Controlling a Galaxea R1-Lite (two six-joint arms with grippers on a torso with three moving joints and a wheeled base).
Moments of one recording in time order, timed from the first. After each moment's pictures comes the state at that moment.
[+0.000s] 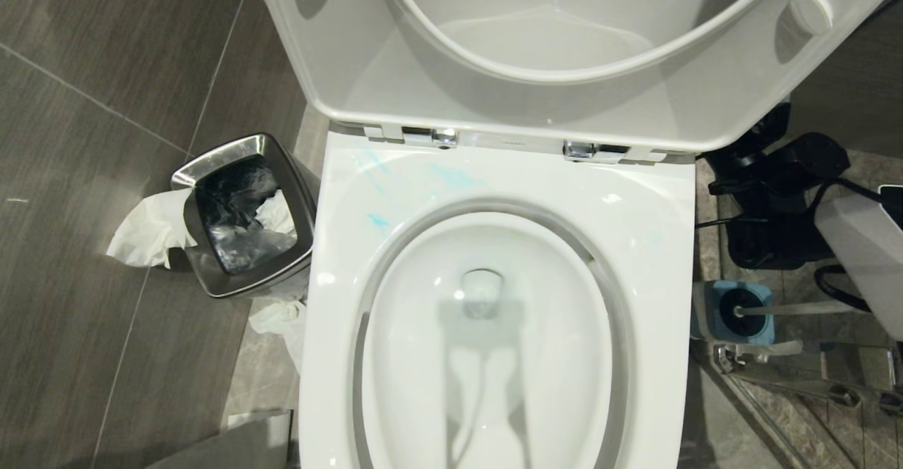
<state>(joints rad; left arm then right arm) 0.00 0.00 0.00 0.01 -0.02 0.01 -0.09 2.41 -1.68 -1.49 0.39 -0.03</state>
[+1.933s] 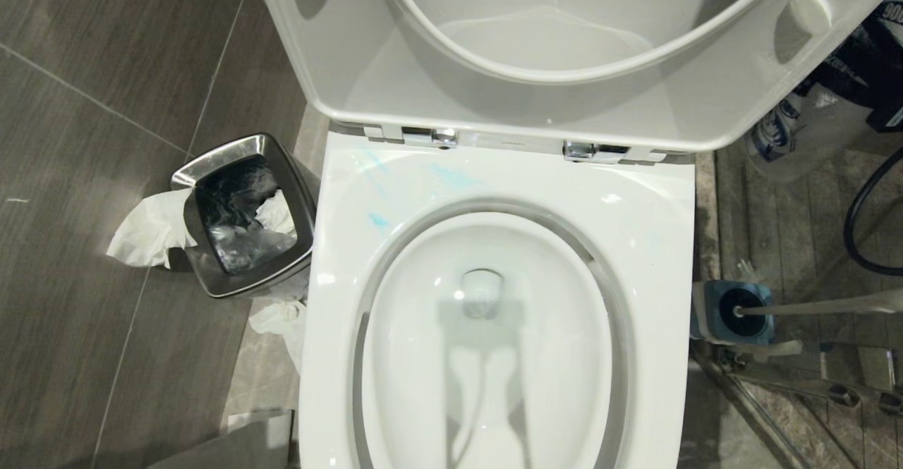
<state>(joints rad) 0.00 0.00 0.00 0.01 -0.02 0.01 -0.12 1.40 -0.88 -0.94 0.08 -0.04</state>
